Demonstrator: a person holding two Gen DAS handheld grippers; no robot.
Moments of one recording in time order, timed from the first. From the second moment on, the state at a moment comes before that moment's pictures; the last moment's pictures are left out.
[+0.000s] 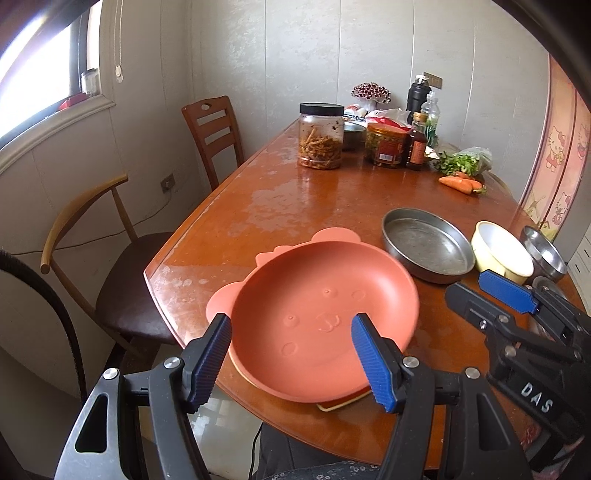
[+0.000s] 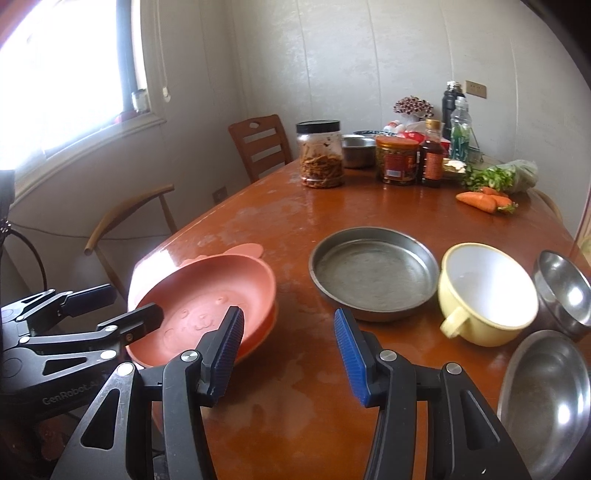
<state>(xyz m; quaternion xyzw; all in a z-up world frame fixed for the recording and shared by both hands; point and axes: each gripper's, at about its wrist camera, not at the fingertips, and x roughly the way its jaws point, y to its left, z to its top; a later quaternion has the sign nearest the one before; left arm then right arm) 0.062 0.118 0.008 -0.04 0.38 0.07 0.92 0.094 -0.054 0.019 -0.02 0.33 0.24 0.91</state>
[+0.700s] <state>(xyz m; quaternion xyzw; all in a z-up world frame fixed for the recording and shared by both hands) 0.078 0.101 0.008 -0.04 0.39 0.03 0.92 0.169 -0.039 -0.013 -0.12 0.38 0.23 0.89</state>
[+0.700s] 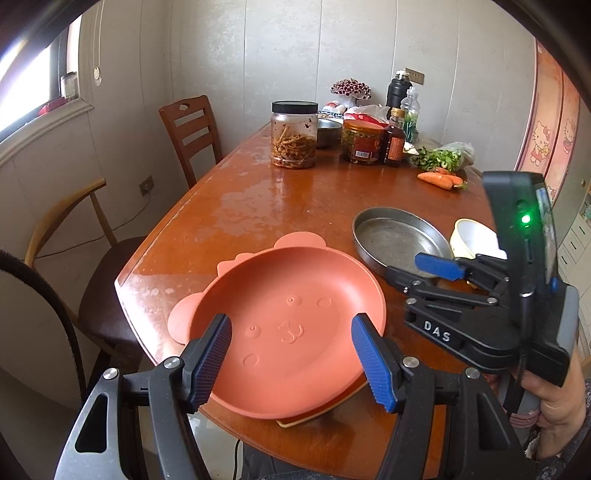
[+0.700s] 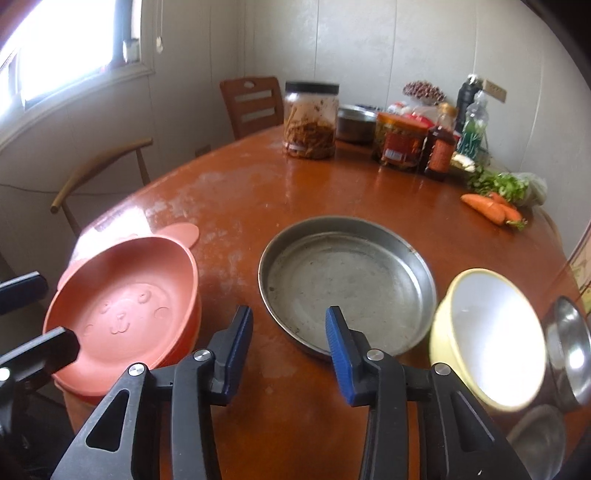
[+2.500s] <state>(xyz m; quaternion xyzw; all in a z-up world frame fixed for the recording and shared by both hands) 0.039 0.033 -0.002 -0.01 0.42 -0.01 0.91 0.006 -0.148 0.013 -0.05 0.40 0.25 0.88</state>
